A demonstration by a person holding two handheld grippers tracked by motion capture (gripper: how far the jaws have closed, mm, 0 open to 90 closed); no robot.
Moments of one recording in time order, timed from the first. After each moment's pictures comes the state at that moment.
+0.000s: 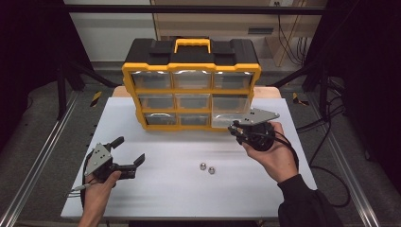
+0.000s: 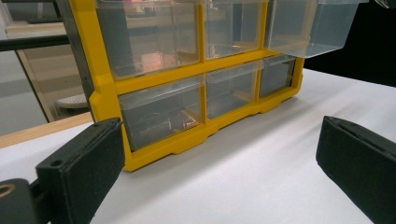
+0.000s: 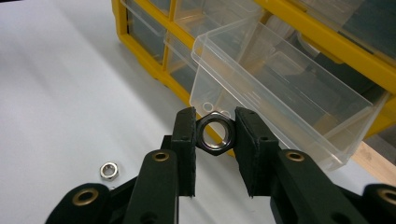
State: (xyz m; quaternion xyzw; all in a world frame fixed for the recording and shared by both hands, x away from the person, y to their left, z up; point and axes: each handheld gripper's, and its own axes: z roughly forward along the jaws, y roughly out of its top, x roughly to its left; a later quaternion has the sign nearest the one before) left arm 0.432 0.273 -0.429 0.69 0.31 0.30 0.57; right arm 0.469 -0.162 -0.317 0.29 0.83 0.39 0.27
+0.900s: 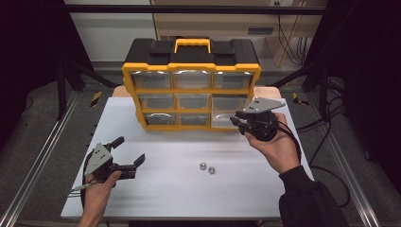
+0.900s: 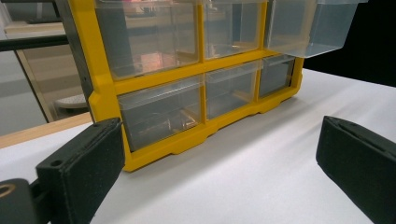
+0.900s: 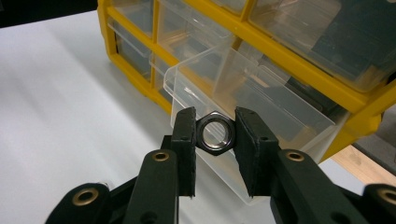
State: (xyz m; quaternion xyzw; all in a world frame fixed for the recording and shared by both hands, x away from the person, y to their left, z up) left arm 0.432 0.273 -0.429 0.69 0.31 0.30 0.57; right arm 0.483 -0.168 -0.298 0.30 0.82 0.40 0.27
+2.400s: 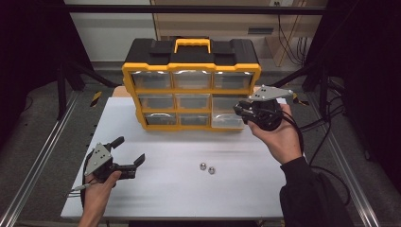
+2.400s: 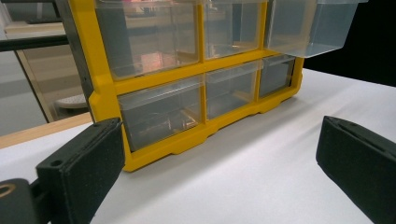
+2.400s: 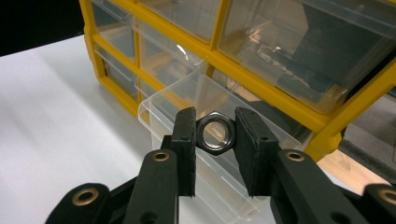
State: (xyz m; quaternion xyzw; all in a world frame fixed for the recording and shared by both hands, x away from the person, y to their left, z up) left arm 0.432 0.273 -0.429 0.69 0.31 0.30 0.57; right arm 0.497 -0.175 -0.279 0.32 0.80 0.43 0.28
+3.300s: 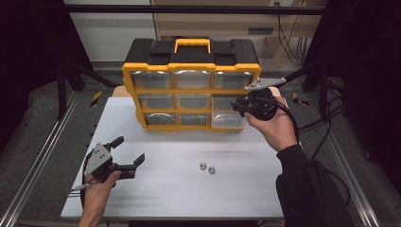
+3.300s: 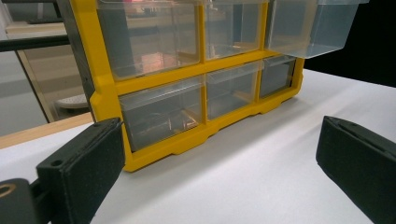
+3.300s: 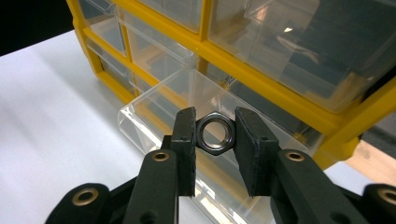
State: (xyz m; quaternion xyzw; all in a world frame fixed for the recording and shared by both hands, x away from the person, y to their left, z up) left arm 0.432 0.274 -0.428 0.69 0.31 0.30 0.57; right arm 0.528 -0.172 -0.281 0.36 0.81 0.41 0.23
